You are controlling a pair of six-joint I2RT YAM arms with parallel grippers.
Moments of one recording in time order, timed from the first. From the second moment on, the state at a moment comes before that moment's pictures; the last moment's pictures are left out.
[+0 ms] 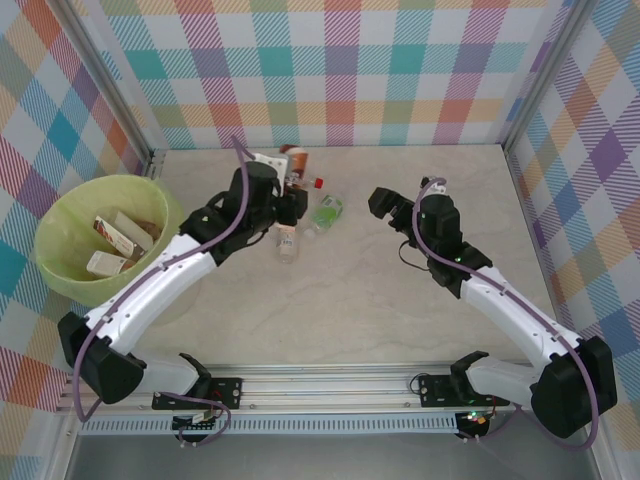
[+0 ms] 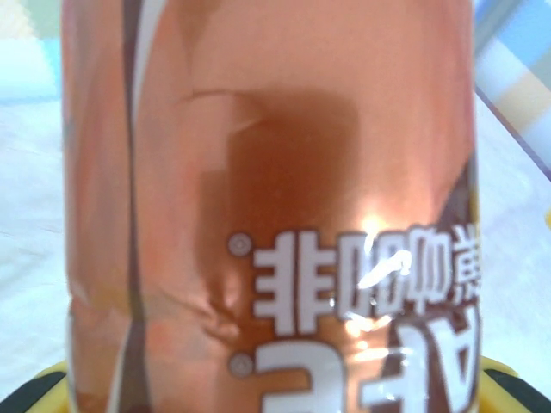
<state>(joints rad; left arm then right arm) -0.65 1.32 1.38 -0.58 -0.20 -0.33 0.48 1.13 0.83 -0.02 0.09 0.76</state>
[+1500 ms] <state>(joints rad) 0.32 1.02 1.25 -0.93 -0.67 -0.47 0.48 1.22 0.90 -0.07 0.02 0.68</state>
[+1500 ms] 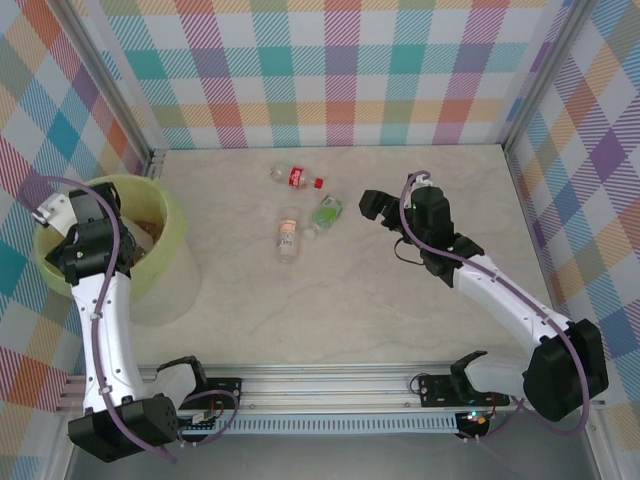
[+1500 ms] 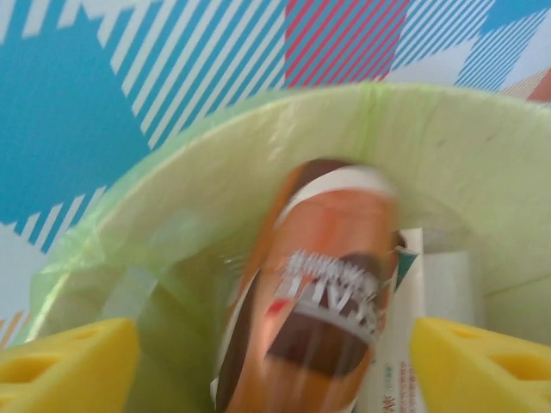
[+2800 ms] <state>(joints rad) -0.41 1.34 1.24 -0.62 -0.11 -0.52 0.48 1.24 0.95 -0.18 0.06 0.72</state>
